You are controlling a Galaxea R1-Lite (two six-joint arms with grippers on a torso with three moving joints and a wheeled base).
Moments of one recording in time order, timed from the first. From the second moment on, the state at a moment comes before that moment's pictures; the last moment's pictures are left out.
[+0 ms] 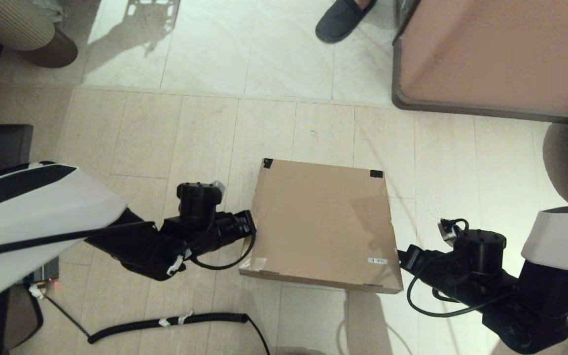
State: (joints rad) left arm -0.43 2.15 -1.04 -0.70 -0.09 -0.49; right arm 0.22 2.17 -0.45 -1.39 0.24 0.69
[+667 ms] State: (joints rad) left arm -0.45 1.99 -1.01 -0.67 -0.08 -0.49; right arm 0.21 1.96 -0.50 -1.22 0.23 0.84
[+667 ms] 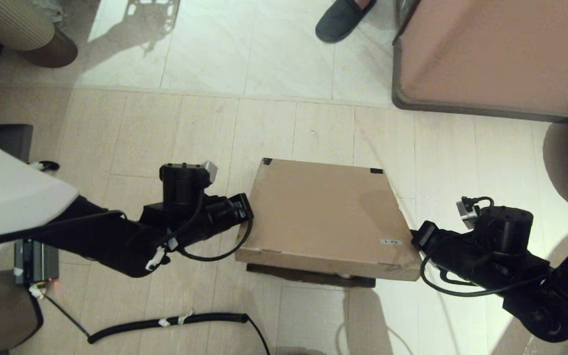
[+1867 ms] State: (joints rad) left arm -0.46 1.92 -1.13 -0.63 -0.08 -0.50; right arm 0.21 1.71 -0.51 -0.95 0.31 1.23
